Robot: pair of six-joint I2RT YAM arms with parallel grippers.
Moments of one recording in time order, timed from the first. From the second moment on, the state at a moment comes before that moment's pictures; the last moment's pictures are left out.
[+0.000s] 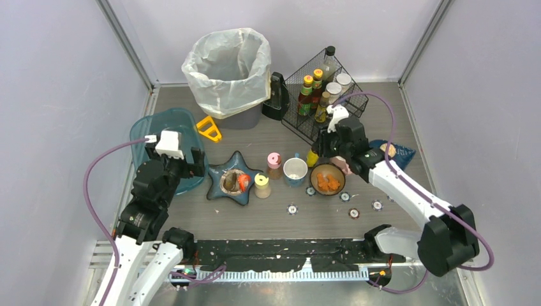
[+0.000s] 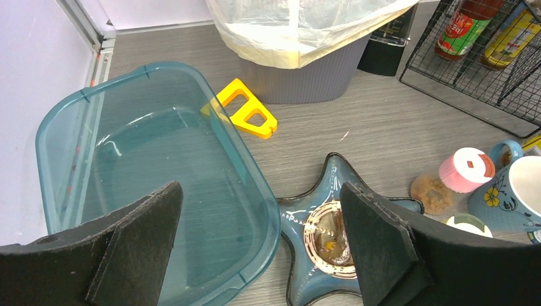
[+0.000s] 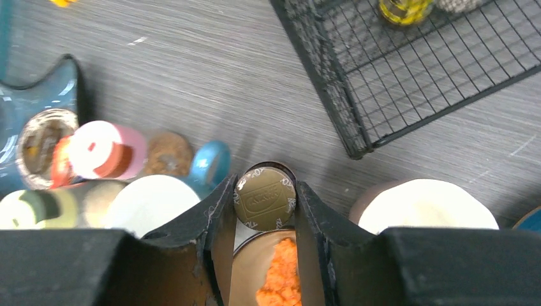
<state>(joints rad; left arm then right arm) -0.33 0.49 0.76 -0.46 -0.20 -0.03 0.42 1.22 0.83 -0.17 -0.02 0.19</state>
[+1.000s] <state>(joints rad) -0.33 0.52 0.76 -0.46 -0.20 -0.03 0.36 1.51 1.33 -0.15 0.08 0.04</state>
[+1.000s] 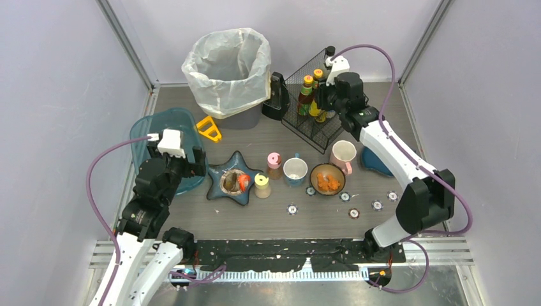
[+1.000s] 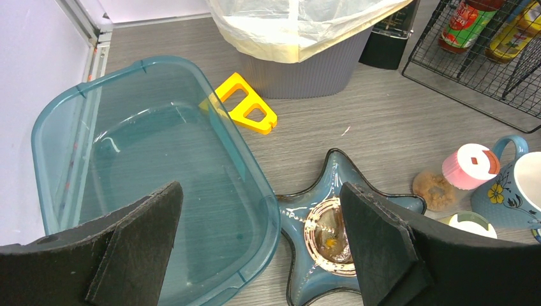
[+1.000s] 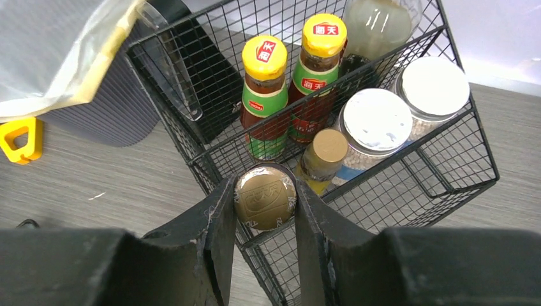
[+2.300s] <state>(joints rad) -0.33 0.52 0.76 -0.46 -0.19 -0.03 0.44 1.33 1.16 -0.12 -0.02 0.04</state>
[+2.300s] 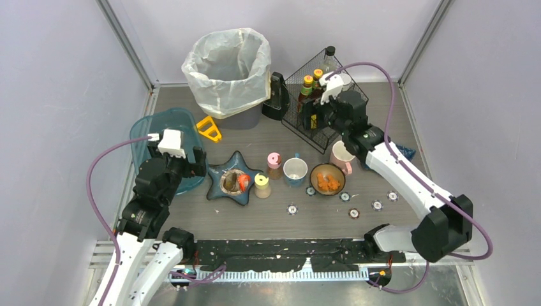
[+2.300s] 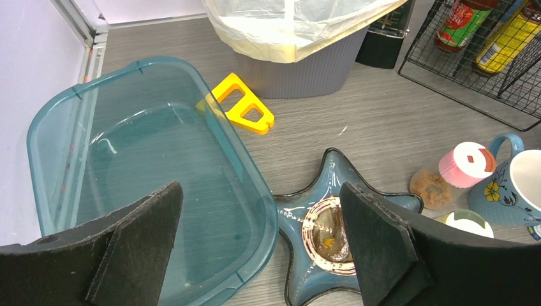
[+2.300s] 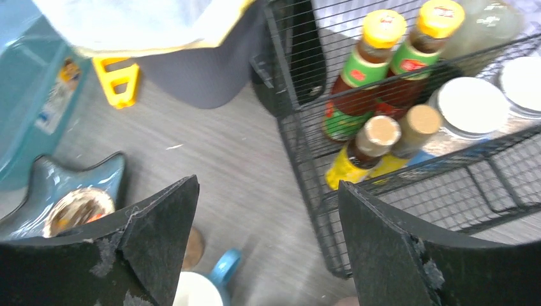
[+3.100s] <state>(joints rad) -0.33 0.53 0.76 -0.46 -0.18 -0.03 0.63 1.60 1.11 -0.24 -0.42 -0.32</state>
